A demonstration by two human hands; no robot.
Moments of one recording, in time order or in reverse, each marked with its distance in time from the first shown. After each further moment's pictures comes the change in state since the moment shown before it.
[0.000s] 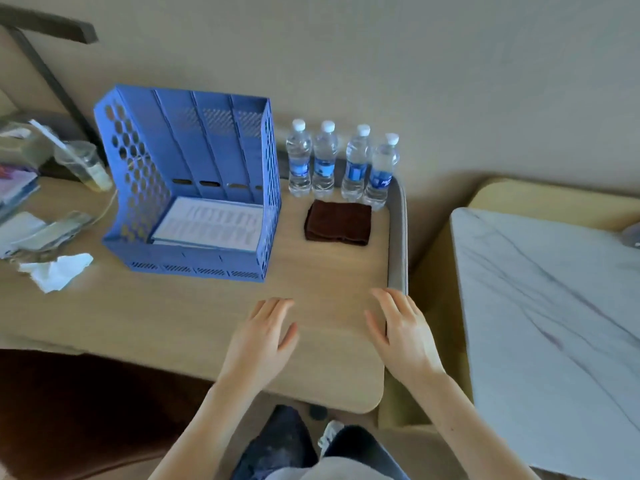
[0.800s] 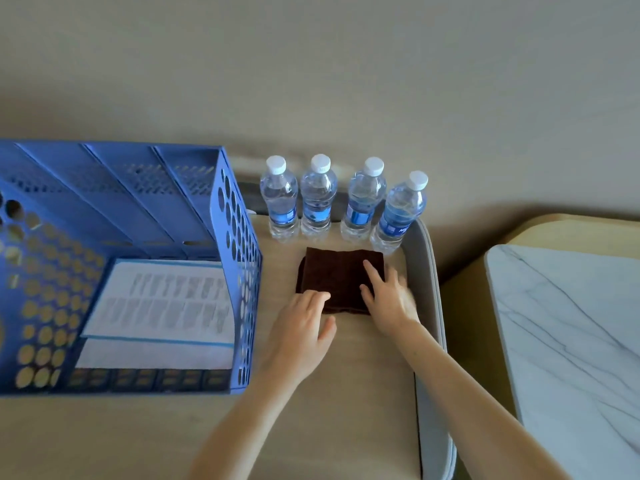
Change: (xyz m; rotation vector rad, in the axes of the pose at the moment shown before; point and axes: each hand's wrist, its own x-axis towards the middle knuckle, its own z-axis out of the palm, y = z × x) left_hand 0.255 -0.046 0.083 -0.094 -0.109 0.047; right_hand 0.266 0.102 0.140 -0.249 -0.420 0.342
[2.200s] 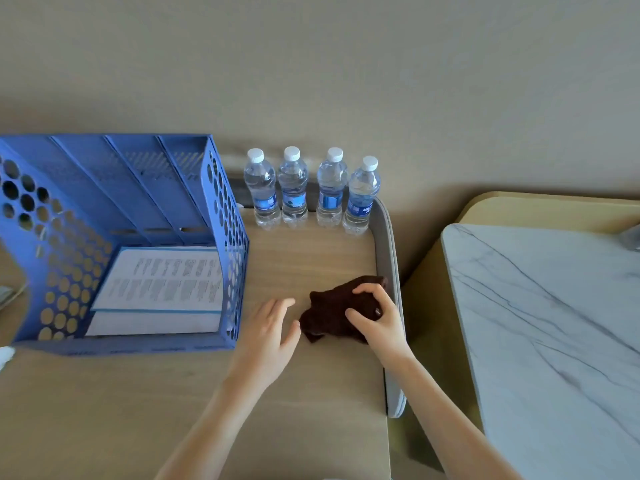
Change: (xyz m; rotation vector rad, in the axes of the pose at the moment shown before) left_hand -0.097 0.037 -0.028 -0.010 0.048 -0.060; right_hand -0.159 0.013 -0.020 1.260 0.129 -0.017
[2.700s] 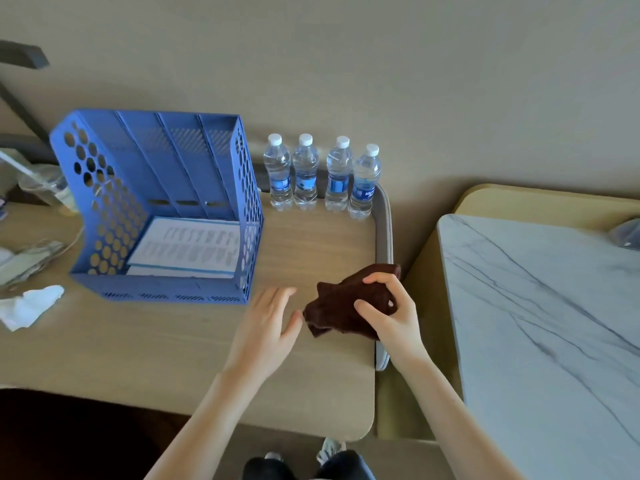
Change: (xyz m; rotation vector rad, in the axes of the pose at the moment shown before) left_hand -0.090 0.042 -0.022 0.026 0.065 0.009; right_hand -0.100 -0.039 -0.026 0.092 -0.032 -0.128
